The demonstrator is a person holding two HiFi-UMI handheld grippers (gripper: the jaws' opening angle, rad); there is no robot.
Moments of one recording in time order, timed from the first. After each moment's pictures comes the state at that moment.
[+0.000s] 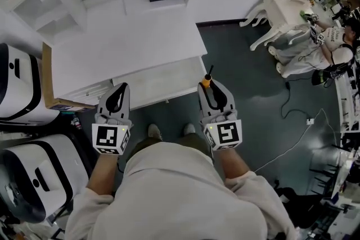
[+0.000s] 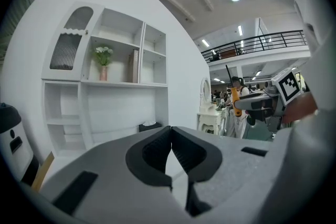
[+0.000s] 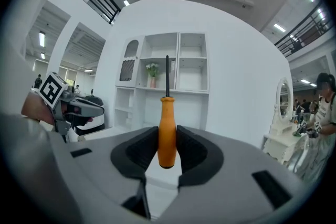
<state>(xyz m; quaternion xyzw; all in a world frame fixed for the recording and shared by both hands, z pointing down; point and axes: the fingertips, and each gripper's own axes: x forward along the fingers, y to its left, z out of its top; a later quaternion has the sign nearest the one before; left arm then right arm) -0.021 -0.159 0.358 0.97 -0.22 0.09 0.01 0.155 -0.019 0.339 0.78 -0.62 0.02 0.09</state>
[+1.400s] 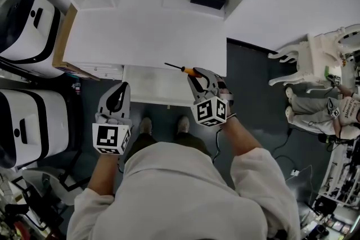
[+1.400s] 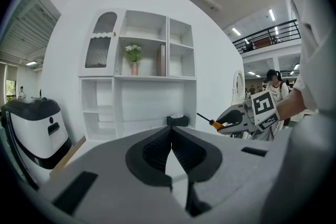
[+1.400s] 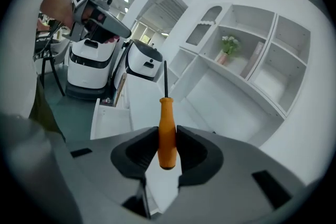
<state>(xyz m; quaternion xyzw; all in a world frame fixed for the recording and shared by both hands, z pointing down) -0.031 -0.178 0.377 0.91 -0.40 0.11 0.05 0.173 -0.166 0.457 0.49 -0.76 -0.11 0.41</state>
